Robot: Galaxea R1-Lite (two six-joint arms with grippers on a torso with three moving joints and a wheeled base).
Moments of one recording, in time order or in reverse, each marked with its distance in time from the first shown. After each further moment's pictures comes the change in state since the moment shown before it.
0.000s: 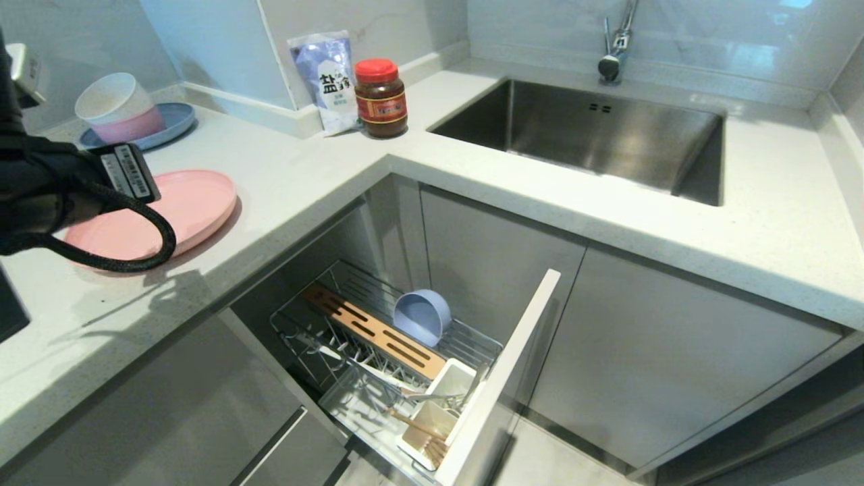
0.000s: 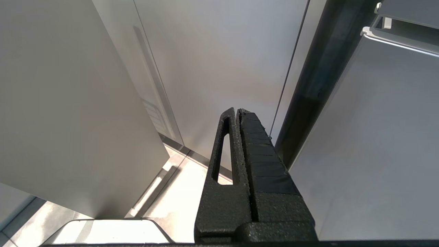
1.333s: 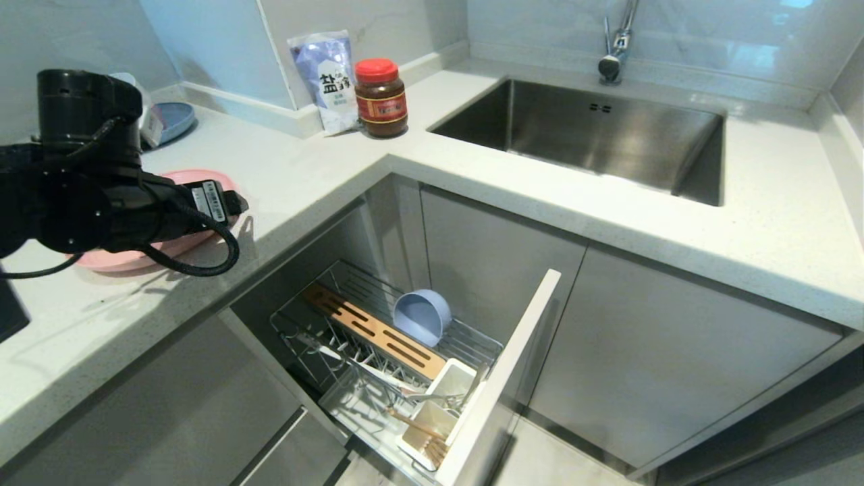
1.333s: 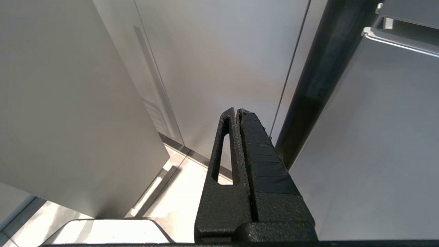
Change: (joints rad) left arm 0.054 0.207 -0.058 -0.001 -0.202 -0.026; right arm 0.000 0.000 0.000 0.000 0.000 0.000
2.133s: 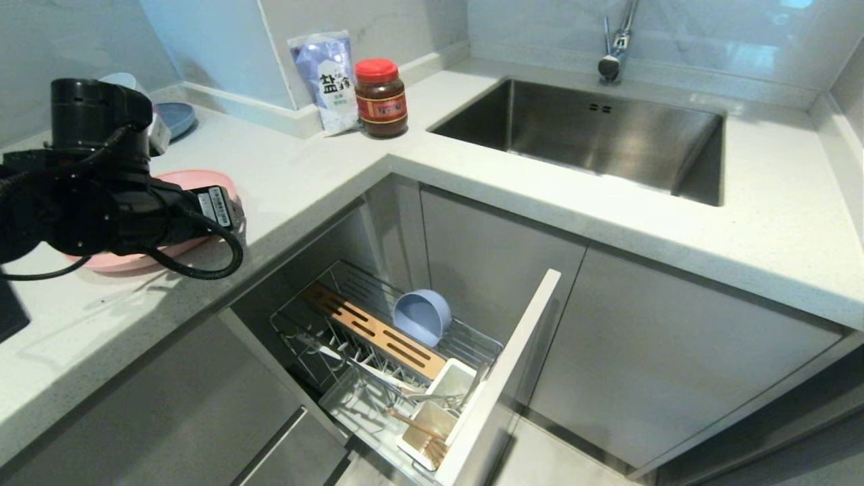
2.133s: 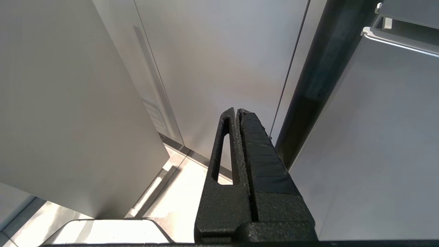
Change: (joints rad) left arm 0.006 0.020 0.003 0.001 -0.019 -0.002; right arm 0.000 0.000 0.000 0.000 0.000 0.000
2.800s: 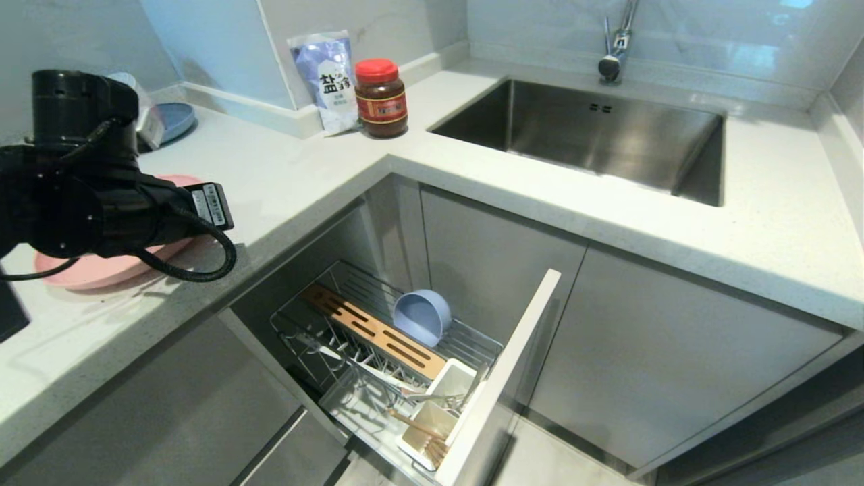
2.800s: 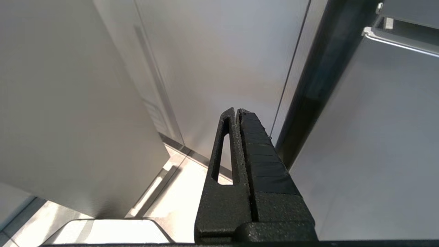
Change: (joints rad) left arm -0.023 -0.047 0.014 0.010 0.006 0.003; right arm 0.000 0.000 0.000 0.000 0.000 0.000
